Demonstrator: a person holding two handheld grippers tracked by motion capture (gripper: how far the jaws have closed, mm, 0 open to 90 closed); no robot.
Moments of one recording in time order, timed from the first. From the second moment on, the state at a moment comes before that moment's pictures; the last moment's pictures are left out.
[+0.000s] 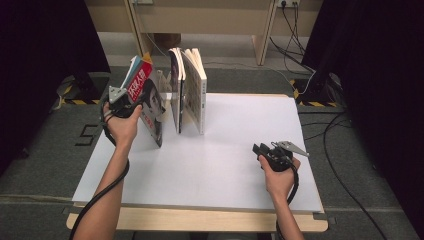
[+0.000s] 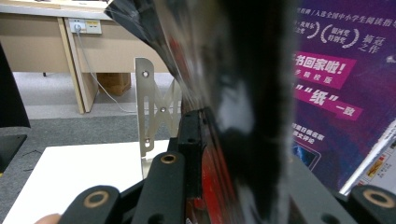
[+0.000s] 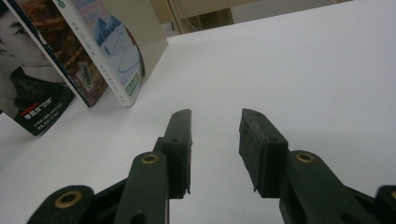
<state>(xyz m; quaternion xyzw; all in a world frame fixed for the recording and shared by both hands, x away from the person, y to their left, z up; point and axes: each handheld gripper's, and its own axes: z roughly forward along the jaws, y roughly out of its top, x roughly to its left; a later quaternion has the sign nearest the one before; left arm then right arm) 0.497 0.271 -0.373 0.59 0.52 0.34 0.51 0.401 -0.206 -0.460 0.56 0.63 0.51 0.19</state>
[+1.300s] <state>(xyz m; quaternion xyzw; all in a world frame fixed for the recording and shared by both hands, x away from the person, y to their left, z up) 0.512 0.265 -0.371 0.57 0.49 0.41 0.52 0.402 -0.207 -0.461 0.56 0.63 0.51 0.18</state>
